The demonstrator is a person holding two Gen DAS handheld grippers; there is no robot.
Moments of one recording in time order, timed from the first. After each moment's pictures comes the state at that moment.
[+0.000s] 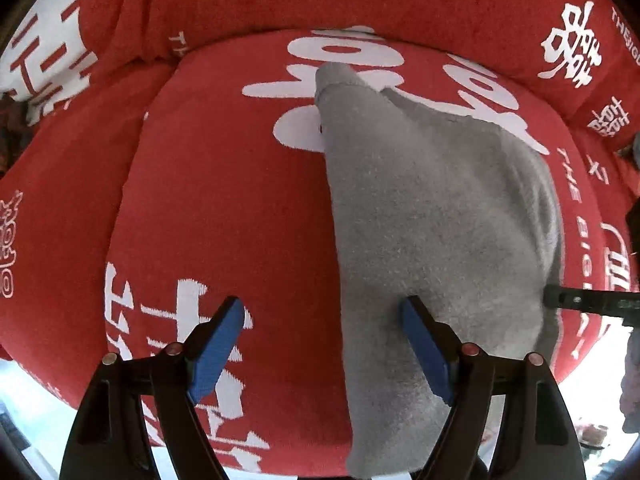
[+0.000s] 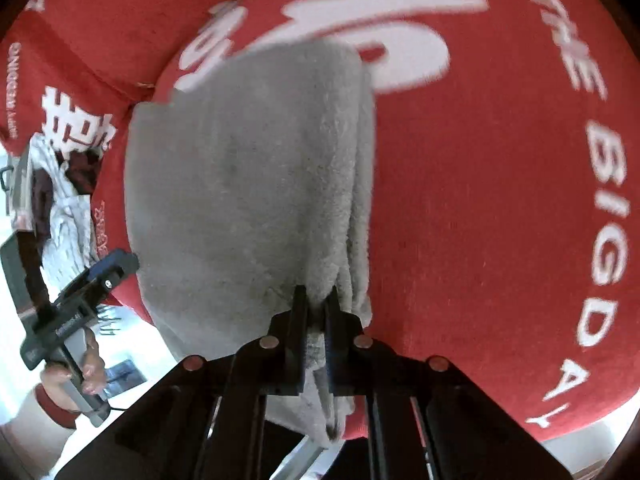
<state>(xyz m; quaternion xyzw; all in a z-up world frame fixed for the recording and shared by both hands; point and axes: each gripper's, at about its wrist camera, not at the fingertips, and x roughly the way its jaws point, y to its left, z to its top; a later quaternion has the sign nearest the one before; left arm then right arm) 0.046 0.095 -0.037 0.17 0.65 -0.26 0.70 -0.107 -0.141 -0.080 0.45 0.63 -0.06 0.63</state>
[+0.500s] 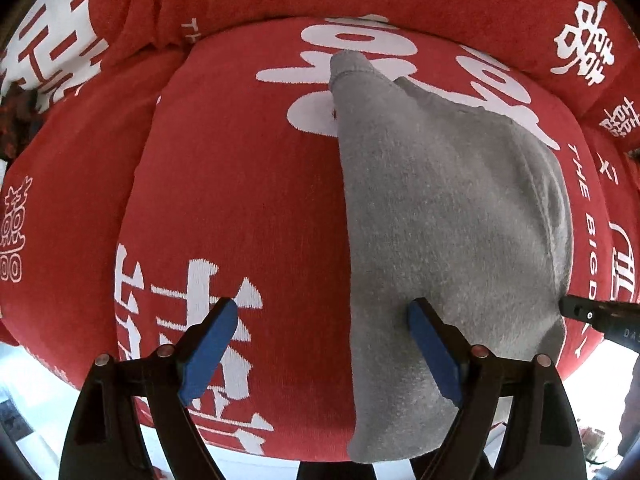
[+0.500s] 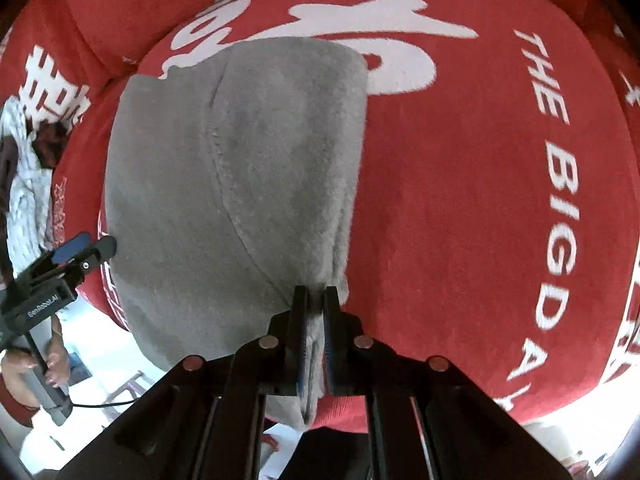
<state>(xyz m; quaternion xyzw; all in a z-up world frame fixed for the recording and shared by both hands) 0.046 0.098 -0.030 0.18 0.67 -0.23 0.68 -0.100 -0.116 -0.054 0.34 0.68 -0.11 0.64</state>
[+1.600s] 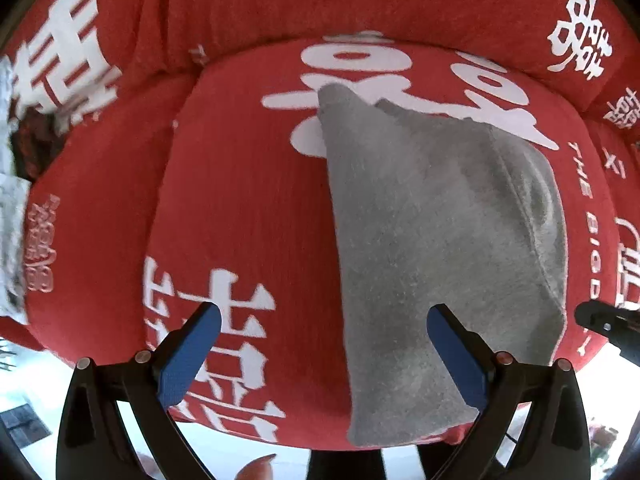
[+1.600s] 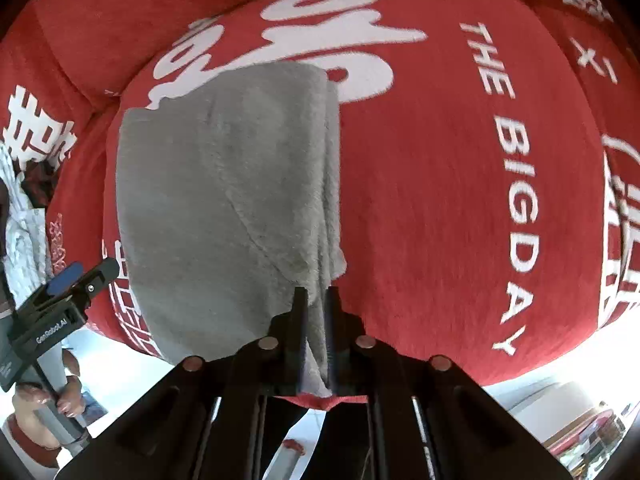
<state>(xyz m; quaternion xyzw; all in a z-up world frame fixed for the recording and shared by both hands) 0.043 0.084 0.004 0.22 0.65 -0.22 0.70 -0.119 -0.114 0.001 0.34 0.66 -0.17 0.64</state>
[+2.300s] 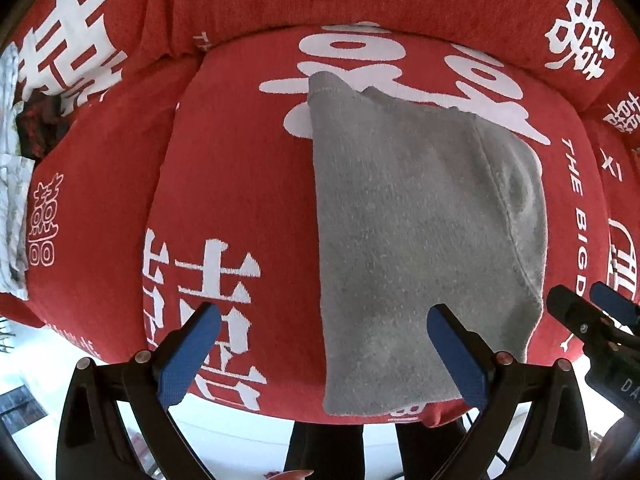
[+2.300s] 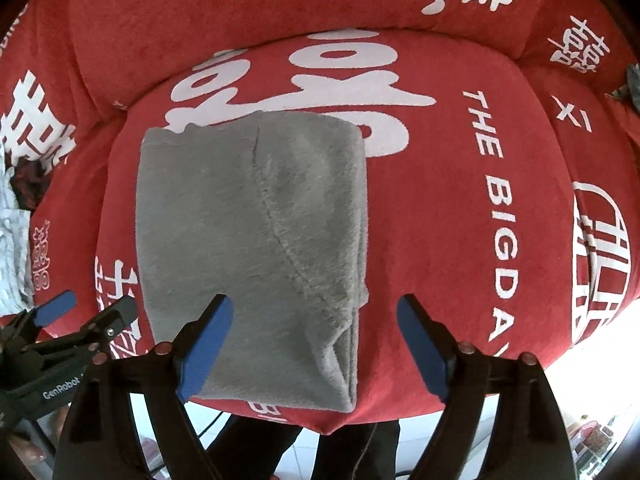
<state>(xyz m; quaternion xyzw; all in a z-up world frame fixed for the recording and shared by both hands) 0.026 0.081 0.017 0.21 0.68 -0.20 0.68 -0.090 -0.082 0.029 0.28 0.65 -0.22 0.67</state>
